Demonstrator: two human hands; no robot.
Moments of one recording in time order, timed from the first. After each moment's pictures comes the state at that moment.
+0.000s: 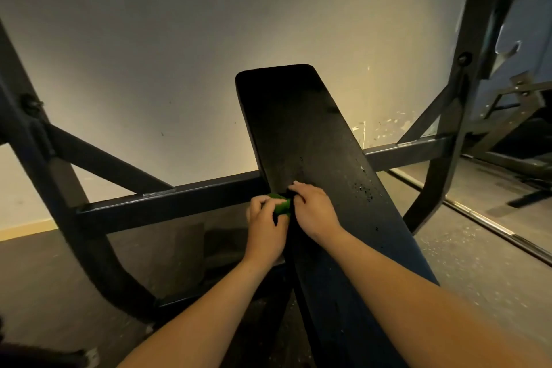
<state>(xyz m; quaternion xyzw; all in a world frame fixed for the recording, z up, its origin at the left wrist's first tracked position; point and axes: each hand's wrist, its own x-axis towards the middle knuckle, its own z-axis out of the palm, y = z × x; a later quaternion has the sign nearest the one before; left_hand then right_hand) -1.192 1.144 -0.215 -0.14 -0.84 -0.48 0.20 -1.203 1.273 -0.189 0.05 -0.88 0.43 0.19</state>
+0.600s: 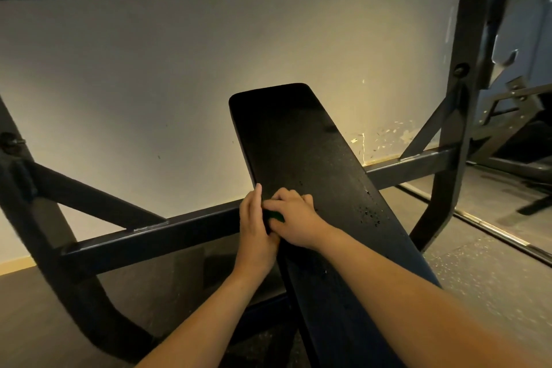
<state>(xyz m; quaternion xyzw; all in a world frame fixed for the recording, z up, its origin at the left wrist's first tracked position) -1.230 1.134 -0.190 -0.19 -0.83 -0.46 0.24 -1.238 1.265 -0.145 0.21 -0.94 0.20 0.17</state>
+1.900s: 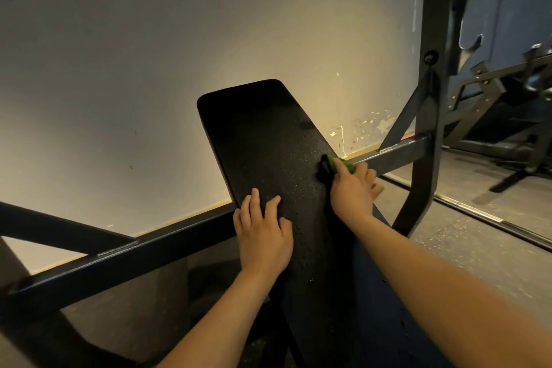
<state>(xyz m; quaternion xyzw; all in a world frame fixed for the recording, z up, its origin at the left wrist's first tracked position) -1.249 1.186 -0.186 -0.14 -0.94 -0.18 0.24 -1.277 1.381 -0.164 -0.22 -0.90 0.21 0.31</state>
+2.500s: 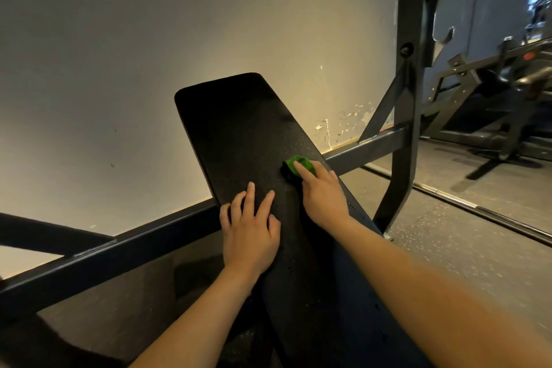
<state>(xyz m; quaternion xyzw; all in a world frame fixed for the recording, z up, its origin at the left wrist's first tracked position) -1.244 1.191 -0.192 -0.18 -0.95 -0.08 0.25 -1.265 1.376 -0.186 -0.05 -0.92 0.23 0.32</state>
